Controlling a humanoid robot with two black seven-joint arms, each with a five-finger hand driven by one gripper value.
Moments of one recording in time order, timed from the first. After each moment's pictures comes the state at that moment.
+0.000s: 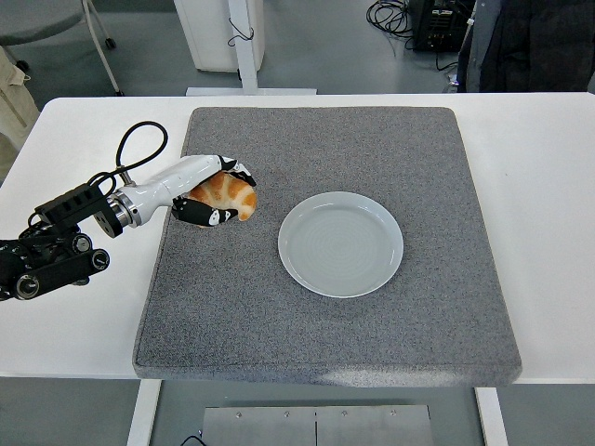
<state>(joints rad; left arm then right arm) -1.03 0.54 0.06 -1.07 1.07 0.35 -0.41 -0.09 0.00 -0.01 0.13 -0.10 -0.04 0.25</state>
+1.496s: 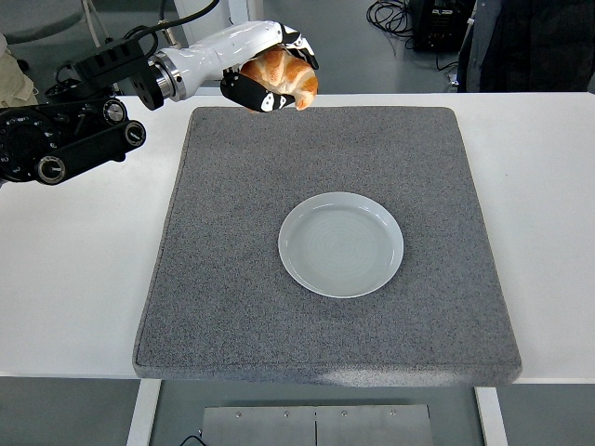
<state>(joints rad) -1.42 0.39 0.06 -1.00 1.02 0.18 -0.33 -0.09 0.00 -0.01 0.13 -0.10 -0.04 0.25</state>
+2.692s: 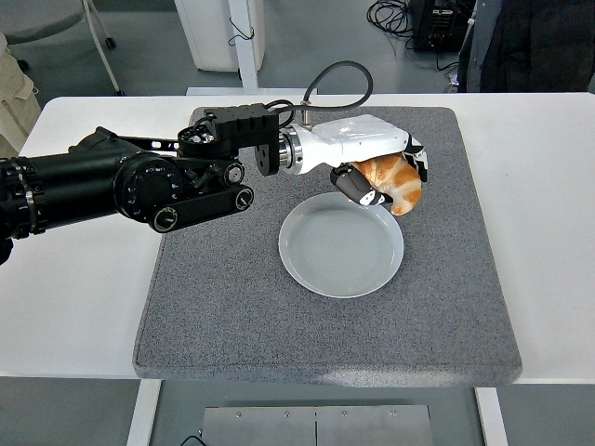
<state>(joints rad) -1.45 0.11 0.23 -0.99 1.08 0.17 -0.36 -0.09 0.00 -0.01 0.13 -0.10 -0.04 0.25</state>
